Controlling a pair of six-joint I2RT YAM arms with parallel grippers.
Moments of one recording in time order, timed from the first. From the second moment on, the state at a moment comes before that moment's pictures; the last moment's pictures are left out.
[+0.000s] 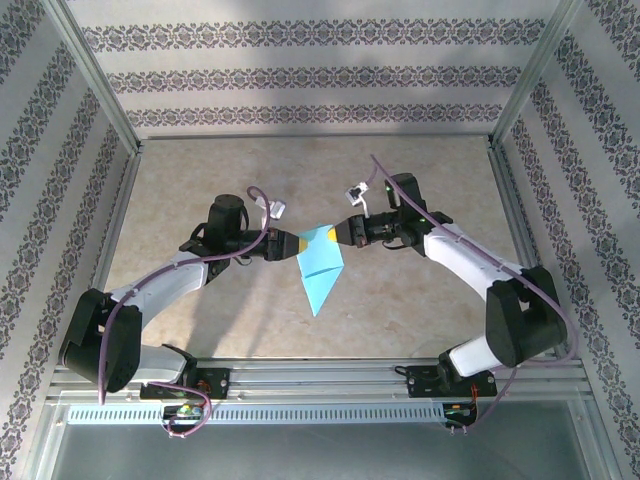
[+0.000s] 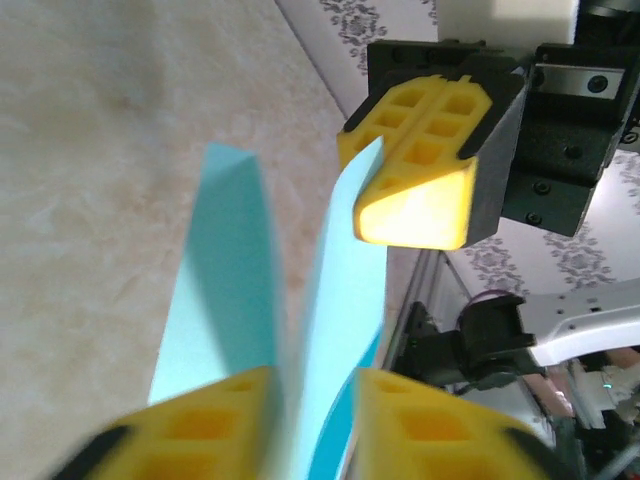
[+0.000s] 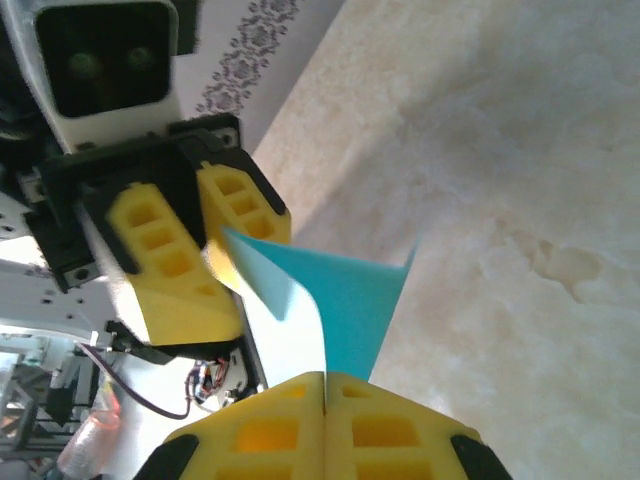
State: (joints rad) left arm -0.38 1.35 0.76 0.07 0.87 -0.49; right arm 0.38 1.49 0.97 -0.21 -0.98 0.33
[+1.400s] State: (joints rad) left arm -1.08 1.70 1.14 -0.53 -0.23 -0.28; right arm 0.38 1.72 0.91 -0.16 -0.70 0.77
